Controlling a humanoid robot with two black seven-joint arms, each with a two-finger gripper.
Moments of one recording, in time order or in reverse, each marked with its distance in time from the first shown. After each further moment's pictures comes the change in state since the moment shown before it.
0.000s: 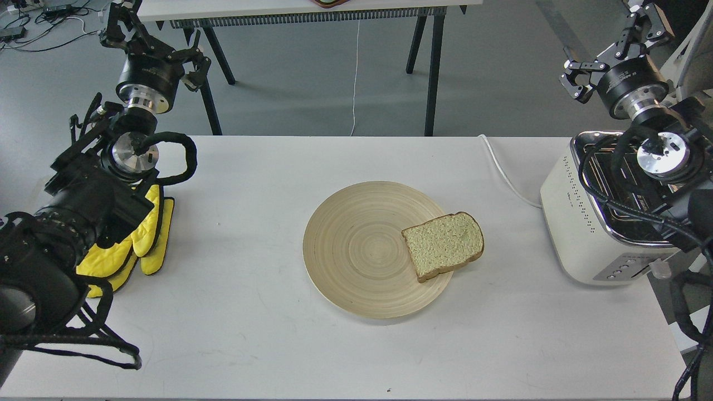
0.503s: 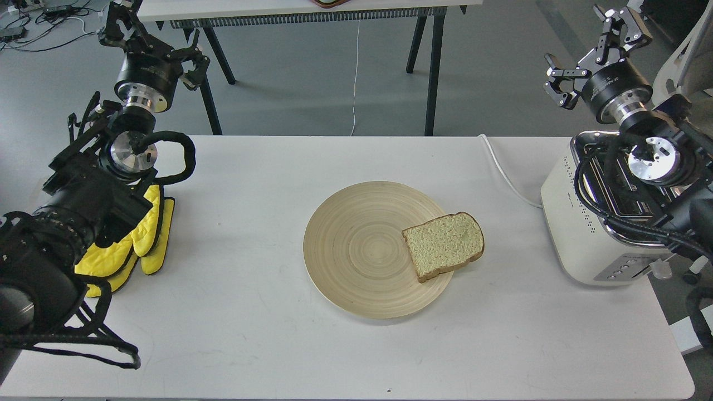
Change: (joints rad) left arm -0.002 0.004 0.001 0.000 0.000 0.000 0.000; right arm -0.087 -0.128 -0.129 0.307 -0.015 -0.124 0.001
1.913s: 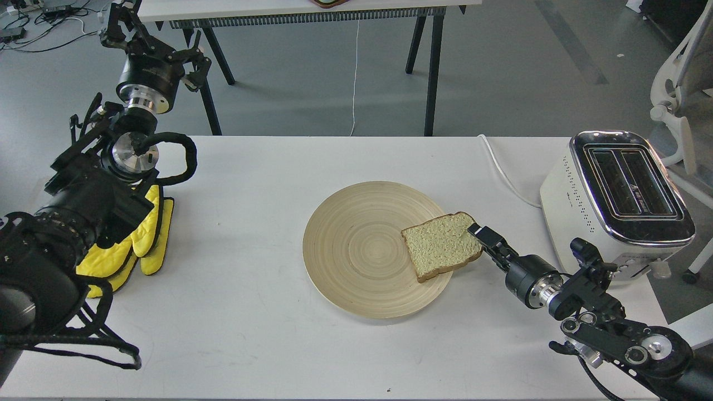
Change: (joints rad) left arm 0.002 -0.004 0.000 0.000 0.002 0.000 -0.001; right arm -0.418 0.007 -0.367 0.374 -0.891 -0.522 0.045
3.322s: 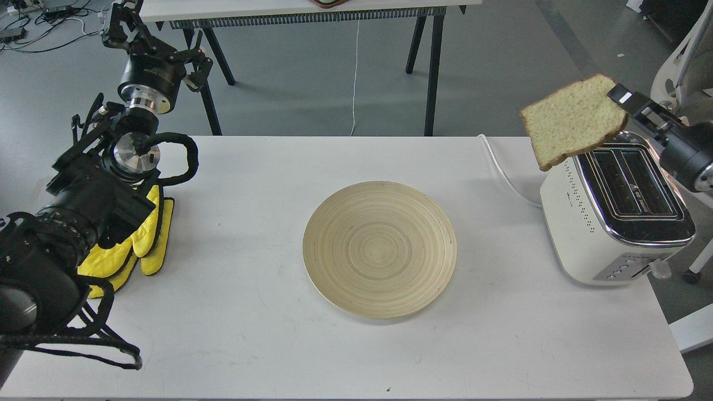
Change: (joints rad) left arm 0.000 -0.004 0.000 0.000 0.000 0.000 0.000; right arm 0.263 -0.716 0.061 0.333 -0.066 -0.001 -0.023
